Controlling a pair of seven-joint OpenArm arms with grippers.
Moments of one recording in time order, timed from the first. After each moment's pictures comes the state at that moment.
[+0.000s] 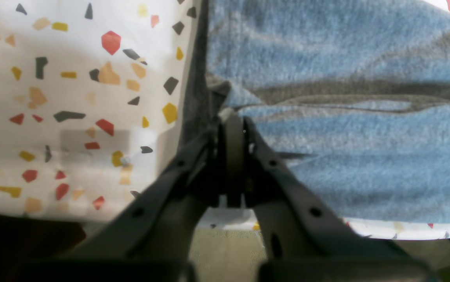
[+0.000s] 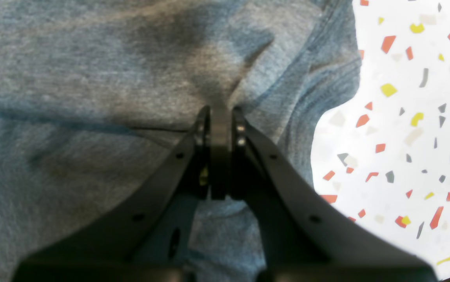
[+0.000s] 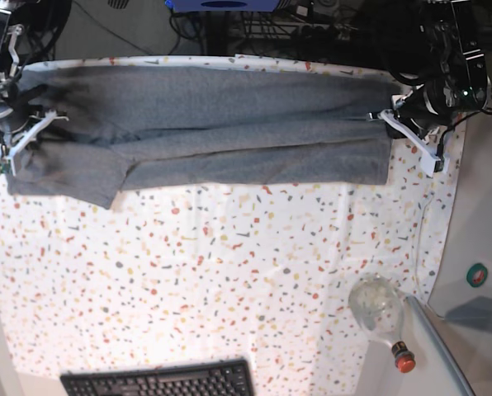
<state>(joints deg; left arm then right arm) 19.8 -14.2 -21.2 98.5 -24.2 -9.7 58.2 -16.3 8.9 26.1 84.6 2.0 23.6 -34.0</state>
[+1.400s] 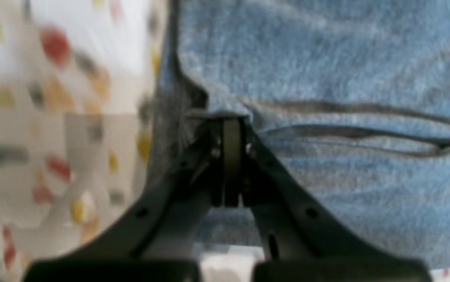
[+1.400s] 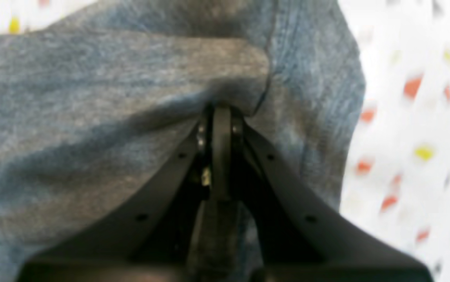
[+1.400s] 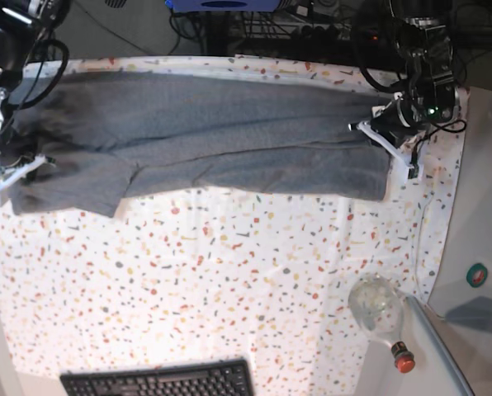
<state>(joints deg) 11.0 -9.9 -17.5 80.8 -13.6 -9.9 48.0 2.8 12.5 32.0 55.6 3.2 24.1 -29.1</state>
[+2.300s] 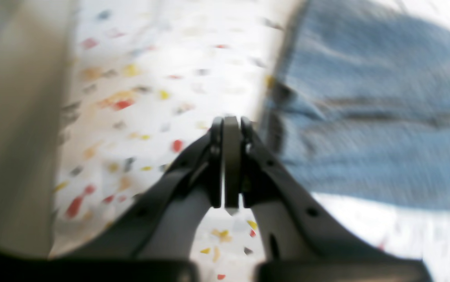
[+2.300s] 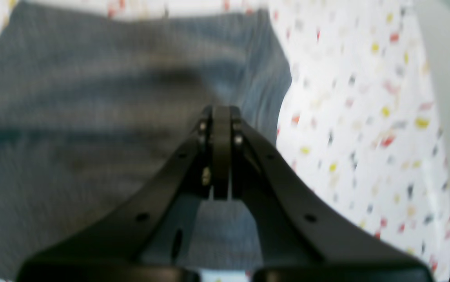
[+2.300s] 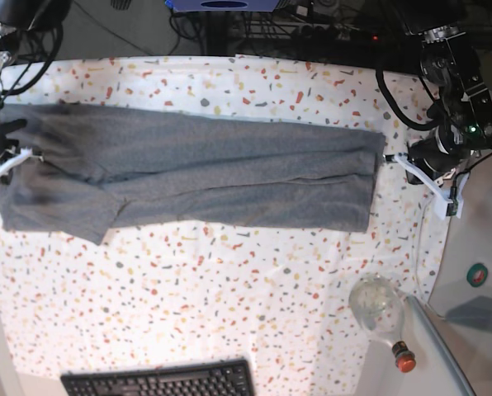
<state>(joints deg) 8.6 -9.5 -27.6 97.4 -13.3 -19.8 58.0 -10.1 7.8 32.1 86.7 1.4 21.0 -33.9</state>
